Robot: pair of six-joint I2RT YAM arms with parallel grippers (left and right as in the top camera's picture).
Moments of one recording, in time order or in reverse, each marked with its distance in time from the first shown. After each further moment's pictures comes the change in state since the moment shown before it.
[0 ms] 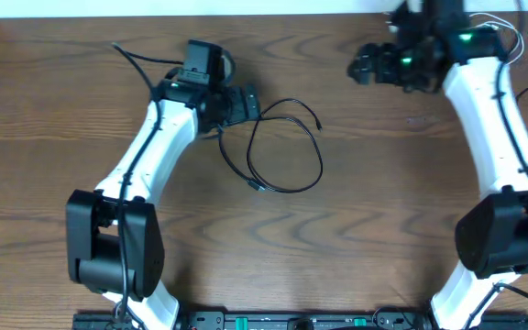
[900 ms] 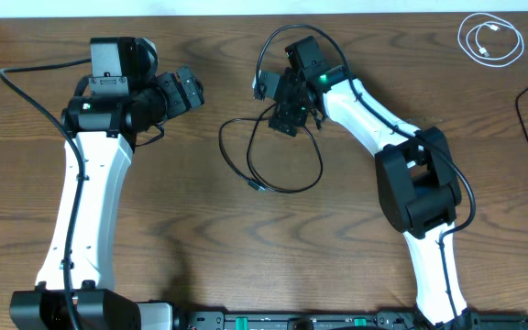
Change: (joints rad) left arm 0.207 -0.288 0.000 -0.116 0.008 0.024; right arm 0.299 0.393 -0.005 0.349 0.051 -0.903
